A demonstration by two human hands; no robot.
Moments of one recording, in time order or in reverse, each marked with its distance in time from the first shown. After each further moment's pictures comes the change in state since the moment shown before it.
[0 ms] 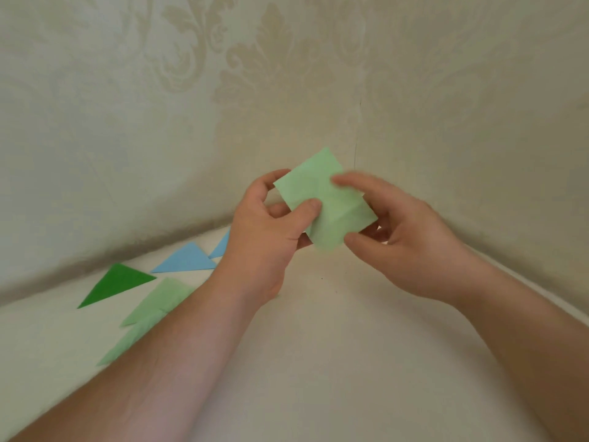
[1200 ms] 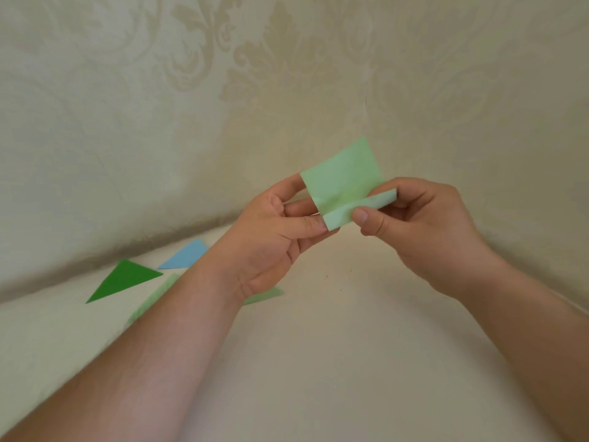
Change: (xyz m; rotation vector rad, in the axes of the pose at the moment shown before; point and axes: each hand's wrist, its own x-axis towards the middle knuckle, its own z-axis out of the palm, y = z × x) left_hand 0.004 0.011 -0.017 -0.152 -0.373 -0.158; right_hand 0.006 0.005 -0.001 0.354 0.132 0.034
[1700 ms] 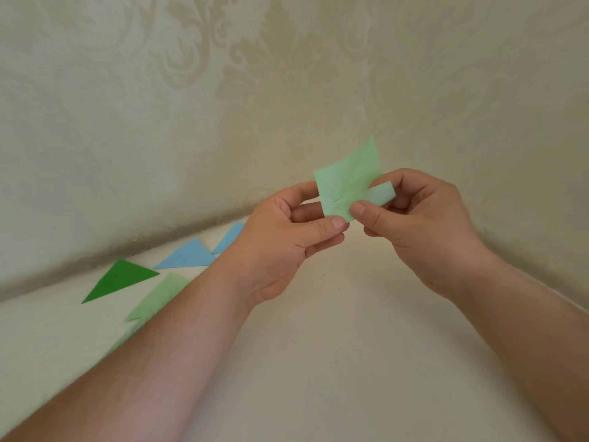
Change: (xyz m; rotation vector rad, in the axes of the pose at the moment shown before) left_hand 0.000 -0.011 0.011 0.115 0.093 -0.002; right_hand 0.000 -0.004 0.006 0.040 0.152 0.100
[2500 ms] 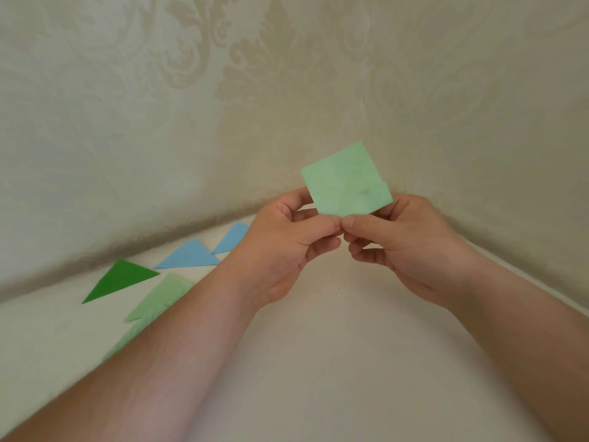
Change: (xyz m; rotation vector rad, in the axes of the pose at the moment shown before) left_hand 0.000 -0.001 0.008 -0.026 0.098 -0.058; right_hand -0.006 -0.005 0.009 0.006 -0.155 0.322
